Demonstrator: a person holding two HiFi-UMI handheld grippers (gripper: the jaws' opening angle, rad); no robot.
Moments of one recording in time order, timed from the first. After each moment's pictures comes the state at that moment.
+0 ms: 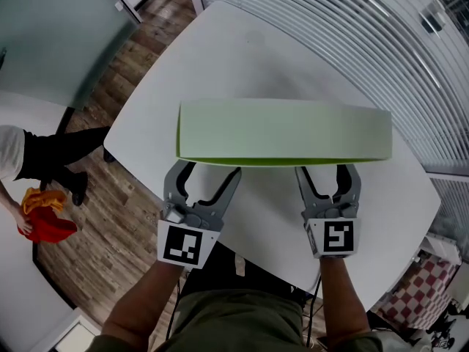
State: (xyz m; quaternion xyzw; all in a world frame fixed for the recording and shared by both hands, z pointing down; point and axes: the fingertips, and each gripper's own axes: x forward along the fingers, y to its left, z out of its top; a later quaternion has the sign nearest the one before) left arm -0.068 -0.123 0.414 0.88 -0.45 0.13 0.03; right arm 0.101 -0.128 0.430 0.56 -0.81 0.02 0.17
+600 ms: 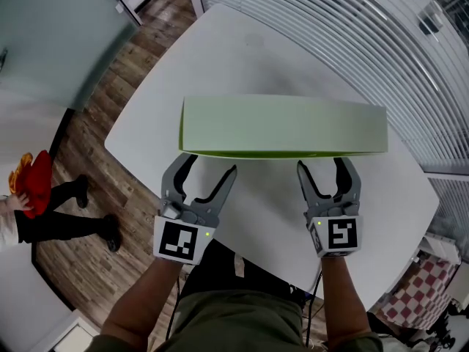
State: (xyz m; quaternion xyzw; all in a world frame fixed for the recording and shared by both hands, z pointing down) left arm -0.075 -0.121 0.414 0.88 -0.46 0.12 0.05; right arm 0.109 -0.122 0.431 0.56 -0.82 0.05 0.15
